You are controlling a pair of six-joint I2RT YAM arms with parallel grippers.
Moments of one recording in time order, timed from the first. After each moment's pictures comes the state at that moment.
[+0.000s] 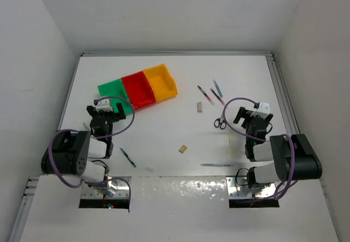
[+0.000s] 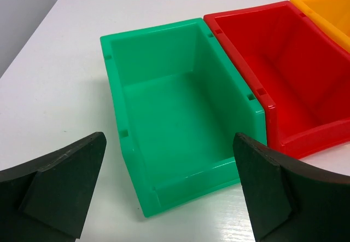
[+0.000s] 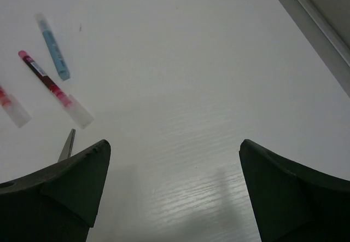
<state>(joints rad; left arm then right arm) -0.02 1.44 0.12 1.24 -0.14 0.00 0.03 1.41 0.04 1.12 0.29 0.12</state>
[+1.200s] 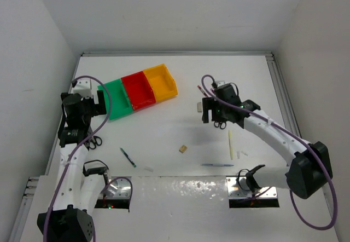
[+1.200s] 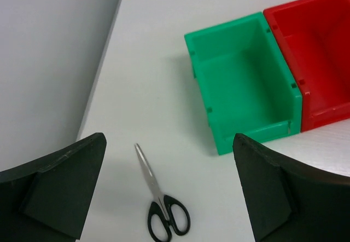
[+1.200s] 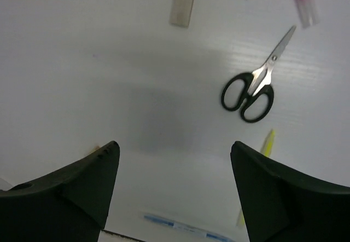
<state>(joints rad) 0.16 0.76 0.67 -0.26 -0.08 0.15 0.45 1.28 0.93 -0.54 0.06 0.32</state>
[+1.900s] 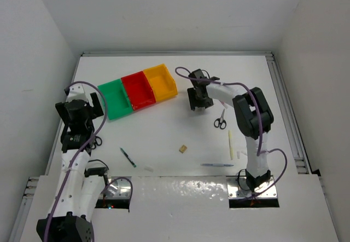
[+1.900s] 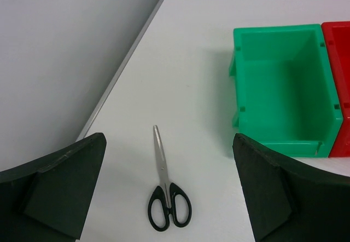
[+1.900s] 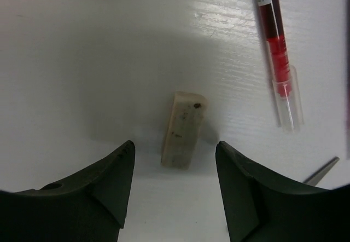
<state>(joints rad) 0.11 0.69 0.60 -0.29 -0.38 -0.01 0.47 2.06 1.42 -0.55 0.15 0.27</state>
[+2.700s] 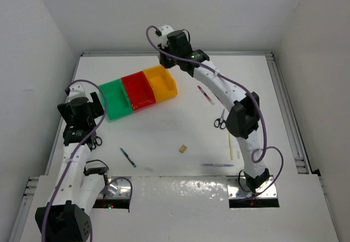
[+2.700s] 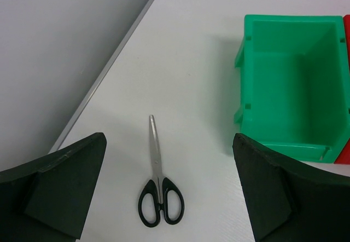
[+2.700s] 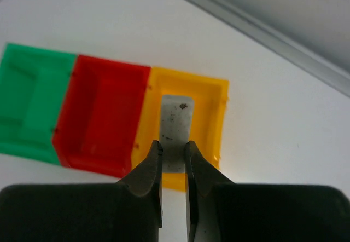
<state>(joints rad) 0.11 0.78 0.60 -0.27 -0.42 -0.10 0.61 2.19 2.15 -0.52 0.04 0.02</state>
